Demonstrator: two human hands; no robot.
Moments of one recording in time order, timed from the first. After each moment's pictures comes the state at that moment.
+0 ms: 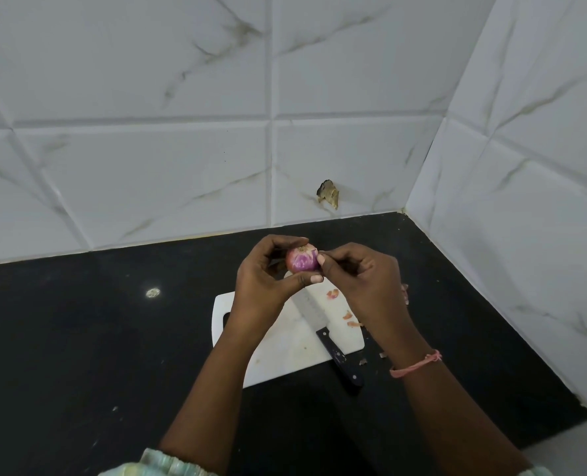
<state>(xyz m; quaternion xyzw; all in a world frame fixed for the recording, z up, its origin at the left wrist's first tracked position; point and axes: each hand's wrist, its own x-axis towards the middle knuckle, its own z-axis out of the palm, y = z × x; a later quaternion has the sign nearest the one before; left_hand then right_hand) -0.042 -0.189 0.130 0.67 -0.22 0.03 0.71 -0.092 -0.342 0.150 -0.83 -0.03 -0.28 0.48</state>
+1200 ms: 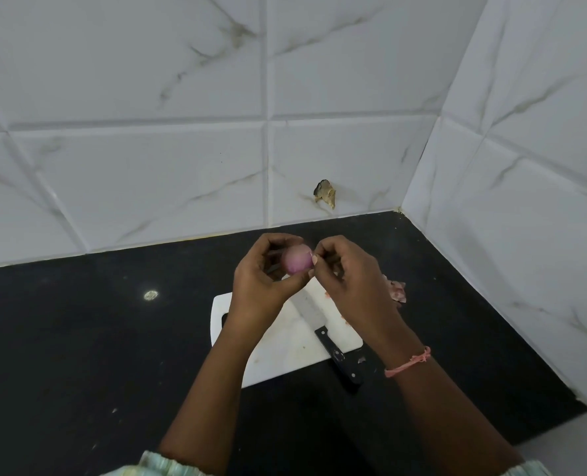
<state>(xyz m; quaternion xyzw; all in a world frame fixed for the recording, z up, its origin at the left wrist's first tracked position) -0.044 -0.188 0.130 0.69 -0.21 0.04 0.69 -0.088 -0.335 0.148 -0.88 -0.04 -0.25 0.40</state>
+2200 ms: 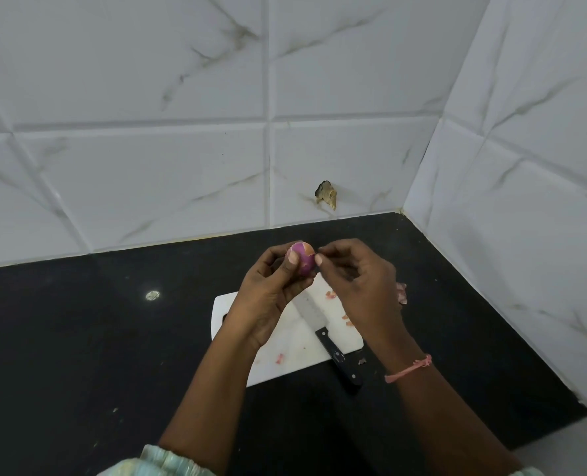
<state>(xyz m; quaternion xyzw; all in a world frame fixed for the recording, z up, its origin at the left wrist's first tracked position) -0.046 -0.193 0.131 0.46 -0.04 -0.21 0.86 -0.094 -0.337 0.142 -0.82 0.00 -0.32 0.47</state>
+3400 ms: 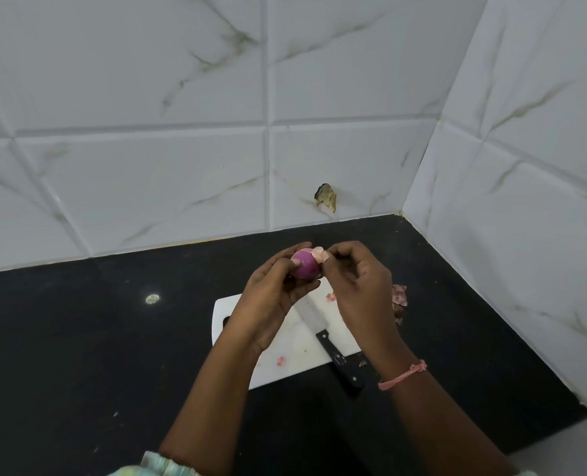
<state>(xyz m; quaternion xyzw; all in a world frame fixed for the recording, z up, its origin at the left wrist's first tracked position) -0.045 -0.196 0.135 0.49 -0.05 -0.23 0.84 -0.094 -0.326 0.144 -0.80 0.04 -0.33 0.50</state>
